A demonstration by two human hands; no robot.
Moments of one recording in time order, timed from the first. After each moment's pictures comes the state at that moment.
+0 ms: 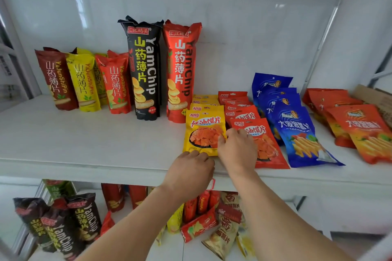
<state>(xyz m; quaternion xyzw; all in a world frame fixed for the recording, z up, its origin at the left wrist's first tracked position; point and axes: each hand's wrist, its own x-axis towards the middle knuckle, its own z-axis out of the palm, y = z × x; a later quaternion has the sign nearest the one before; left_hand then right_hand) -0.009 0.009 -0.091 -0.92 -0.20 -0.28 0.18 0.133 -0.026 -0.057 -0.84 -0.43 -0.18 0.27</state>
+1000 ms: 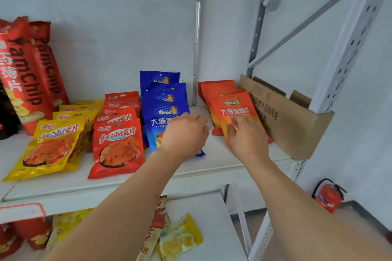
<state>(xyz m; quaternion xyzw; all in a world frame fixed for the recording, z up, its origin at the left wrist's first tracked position) 0.325 -0.128 -0.021 -0.91 -0.20 -0.36 0.13 0.453 -0.247 -0.025 -0.85 -0.39 -0.21 0.28</state>
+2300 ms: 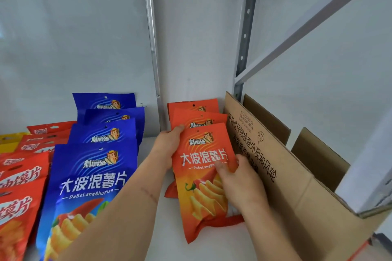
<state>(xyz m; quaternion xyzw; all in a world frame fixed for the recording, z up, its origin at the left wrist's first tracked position) 0.567 -0.005 -0.021 -0.54 -0.46 -0.24 -0.66 0.644 -0.185 -0.050 -0.85 -0.26 0.11 0.44</state>
